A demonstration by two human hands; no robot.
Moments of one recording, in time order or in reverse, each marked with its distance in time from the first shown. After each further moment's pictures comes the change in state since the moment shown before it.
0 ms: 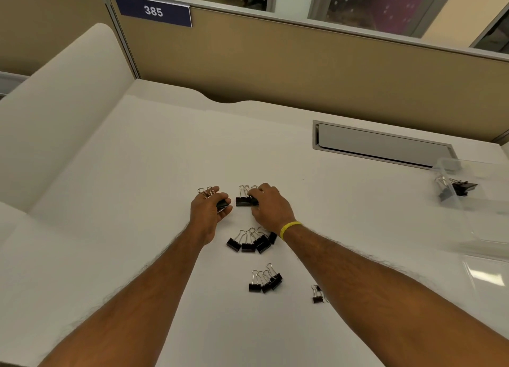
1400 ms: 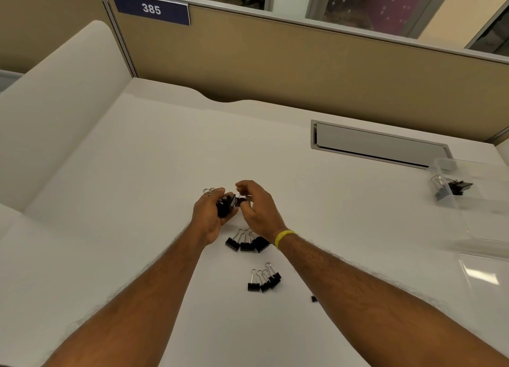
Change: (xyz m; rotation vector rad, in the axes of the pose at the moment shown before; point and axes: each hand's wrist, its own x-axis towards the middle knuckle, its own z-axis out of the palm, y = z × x) left_hand -0.001 -0.006 0.003 -0.074 -0.061 -0.100; right_hand -0.023 -0.035 -0.007 0.704 0.185 -0.079
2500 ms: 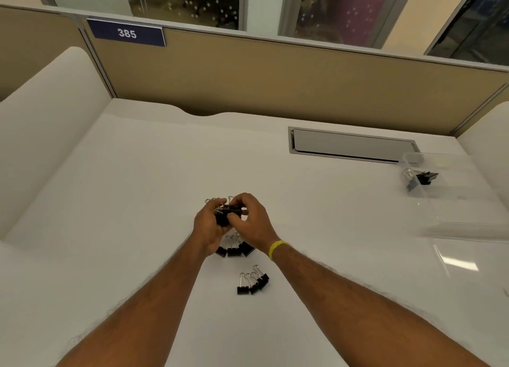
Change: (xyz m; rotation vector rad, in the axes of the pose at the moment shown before) left_hand -0.020 -0.017 0.024 0.076 -0.096 -0.012; right_hand -0.029 -0.004 -0.011 0.119 0.113 0.036
